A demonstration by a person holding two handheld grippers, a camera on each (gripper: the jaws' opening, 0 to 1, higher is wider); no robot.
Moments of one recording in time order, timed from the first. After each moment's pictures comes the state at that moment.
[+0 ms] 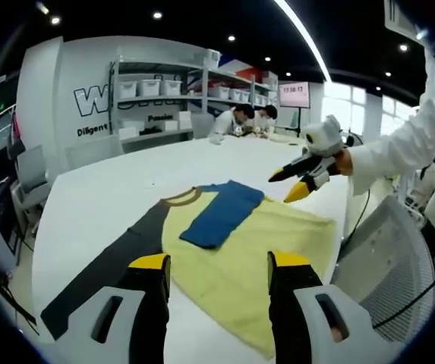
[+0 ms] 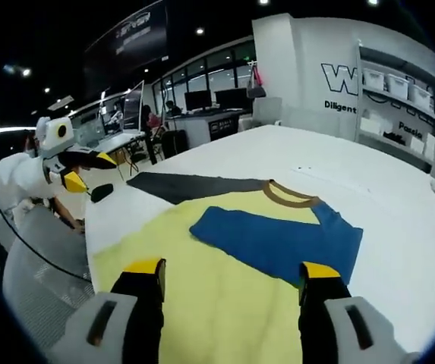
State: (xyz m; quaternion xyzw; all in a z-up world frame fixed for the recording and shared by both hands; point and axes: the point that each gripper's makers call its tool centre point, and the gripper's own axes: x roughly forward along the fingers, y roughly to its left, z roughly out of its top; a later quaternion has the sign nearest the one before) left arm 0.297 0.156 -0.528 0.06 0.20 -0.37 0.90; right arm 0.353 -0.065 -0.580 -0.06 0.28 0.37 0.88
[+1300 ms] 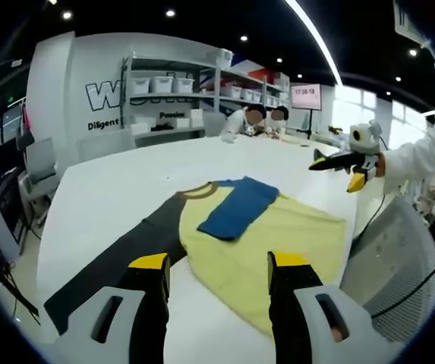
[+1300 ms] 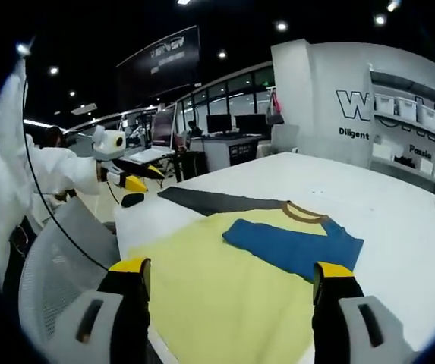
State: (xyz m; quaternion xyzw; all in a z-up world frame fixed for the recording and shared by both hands) left arm 0.309 0.187 -0.541 0.05 0.21 -0.34 0.91; right arm 0.290 -0.076 -0.543 -0.05 0.20 0.43 0.88
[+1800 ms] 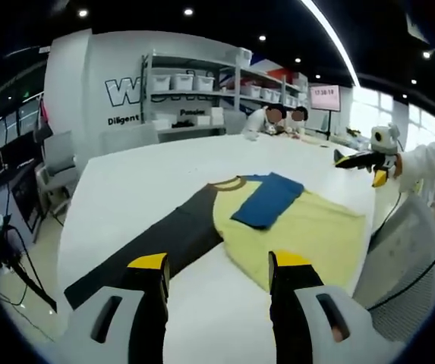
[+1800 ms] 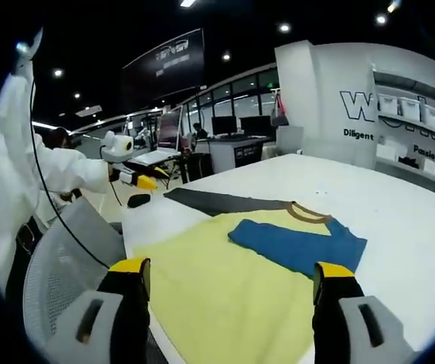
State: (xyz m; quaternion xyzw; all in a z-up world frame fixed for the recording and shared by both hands) left arm 0.322 0.248 -0.552 0.05 0.22 -0.29 0.93; right arm 0.285 -0.079 -0.545 -0.05 0.20 0.44 0.87
